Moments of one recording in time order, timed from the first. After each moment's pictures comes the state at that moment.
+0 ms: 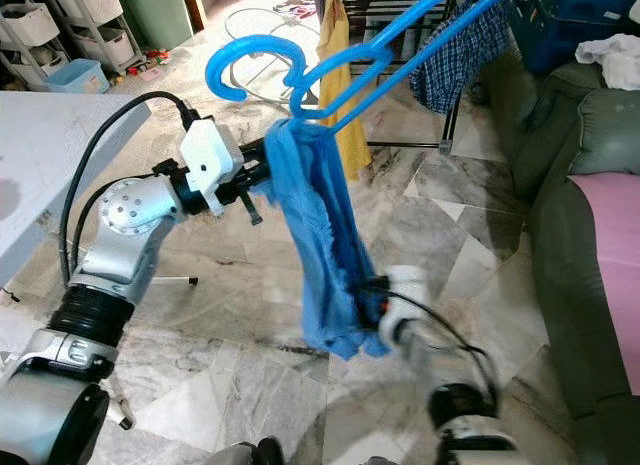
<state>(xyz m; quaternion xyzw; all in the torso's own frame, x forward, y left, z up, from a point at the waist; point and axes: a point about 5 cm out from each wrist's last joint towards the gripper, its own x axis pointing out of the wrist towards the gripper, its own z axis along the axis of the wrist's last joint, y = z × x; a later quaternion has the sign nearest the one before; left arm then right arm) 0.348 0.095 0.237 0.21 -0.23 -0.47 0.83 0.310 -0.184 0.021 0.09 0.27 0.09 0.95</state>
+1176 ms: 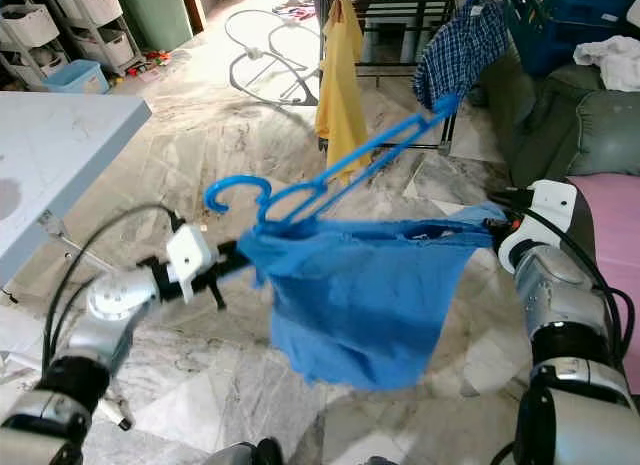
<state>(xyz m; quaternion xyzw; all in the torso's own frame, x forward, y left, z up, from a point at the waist) 0.318 0.143 0.113 0.18 -0.06 -0.48 0.86 0.353 -0.299 0.140 0.07 0.11 -0.07 0.99</state>
